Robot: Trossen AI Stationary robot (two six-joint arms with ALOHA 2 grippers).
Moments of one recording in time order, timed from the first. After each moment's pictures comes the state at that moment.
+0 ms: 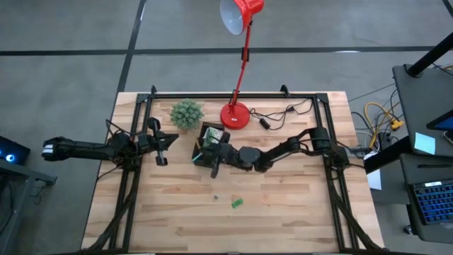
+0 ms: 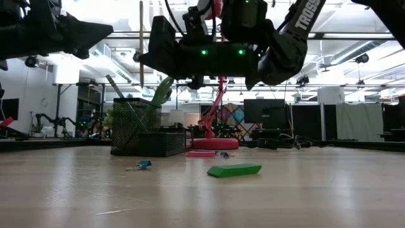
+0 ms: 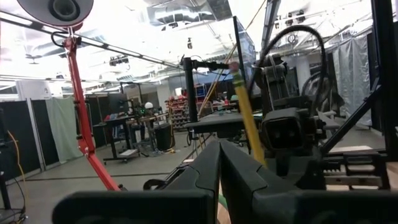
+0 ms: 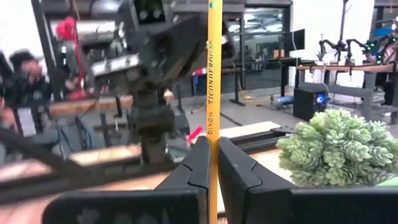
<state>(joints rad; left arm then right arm) 0.00 0.37 0.00 0.61 -0.22 0.22 0.10 2.19 1.15 1.20 0.36 0.02</state>
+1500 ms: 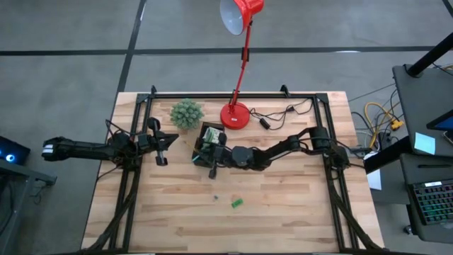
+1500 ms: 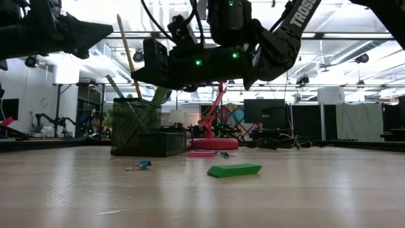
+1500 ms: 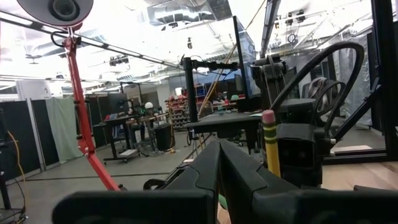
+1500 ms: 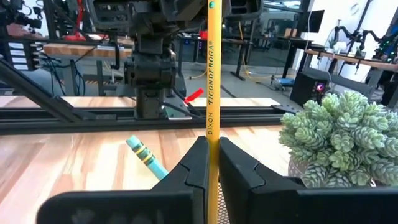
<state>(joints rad) 0.00 0.36 0.00 0.61 -0.22 0.22 0.08 2.19 1.20 0.97 0.31 -0.09</state>
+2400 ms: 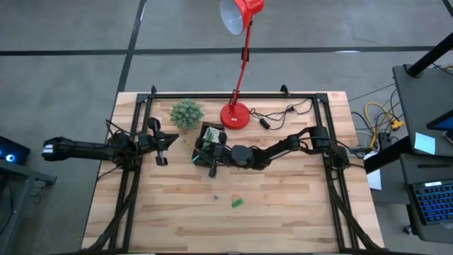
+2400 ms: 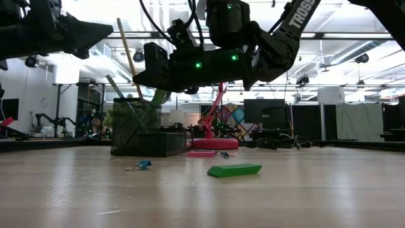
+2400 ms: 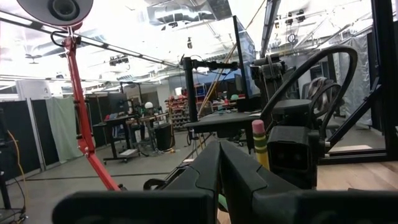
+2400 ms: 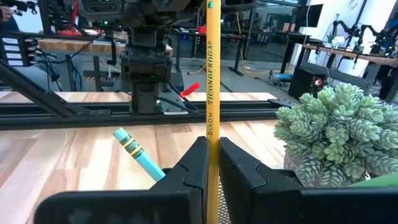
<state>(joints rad) 0.00 0.37 0.00 0.61 -0.22 0.22 0.07 2.19 1.20 0.95 0.31 -0.08</state>
